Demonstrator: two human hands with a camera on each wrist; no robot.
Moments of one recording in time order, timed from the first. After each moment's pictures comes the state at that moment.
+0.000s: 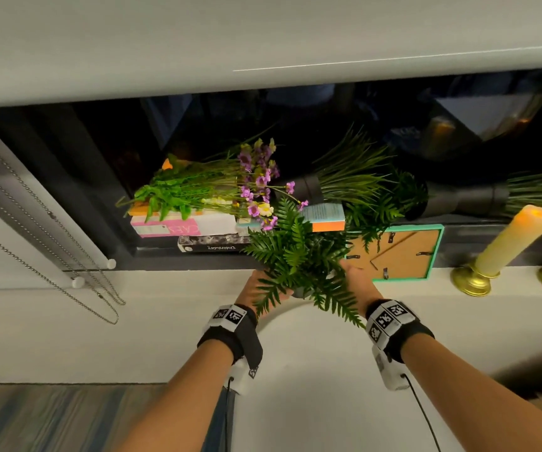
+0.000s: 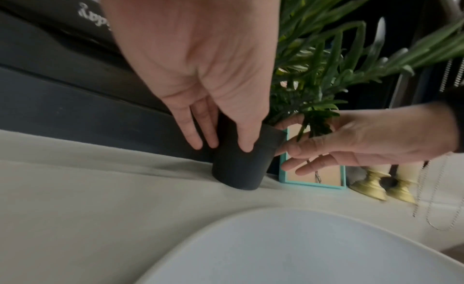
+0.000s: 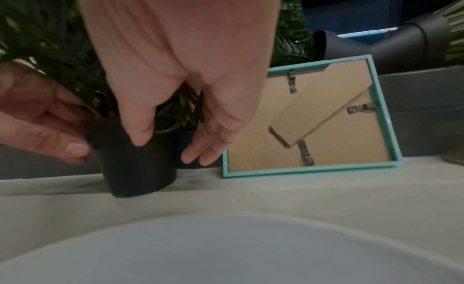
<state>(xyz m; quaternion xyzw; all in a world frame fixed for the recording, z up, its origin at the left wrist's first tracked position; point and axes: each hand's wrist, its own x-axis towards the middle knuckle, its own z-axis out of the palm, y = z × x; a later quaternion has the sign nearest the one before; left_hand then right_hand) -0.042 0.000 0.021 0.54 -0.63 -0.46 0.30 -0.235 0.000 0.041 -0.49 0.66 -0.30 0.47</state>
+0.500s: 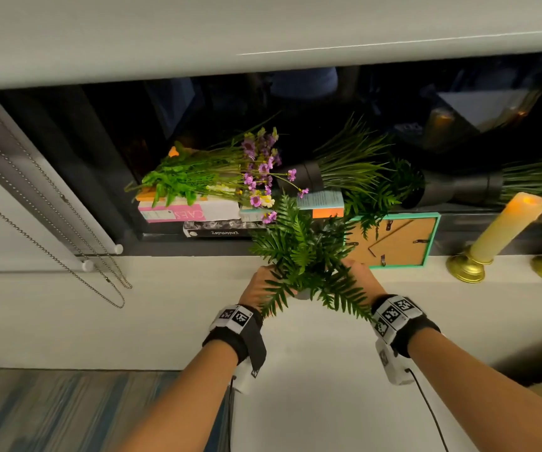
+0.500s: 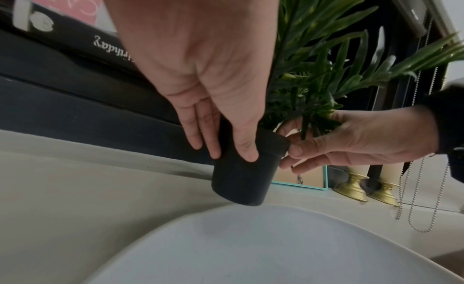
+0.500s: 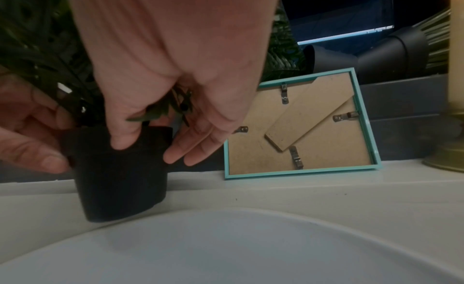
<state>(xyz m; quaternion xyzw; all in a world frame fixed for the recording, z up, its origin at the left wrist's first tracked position) -0.040 0.026 0.010 0.54 -0.67 -0.40 0.32 -0.246 0.027 0.039 -0.64 0.62 -0.23 0.40</state>
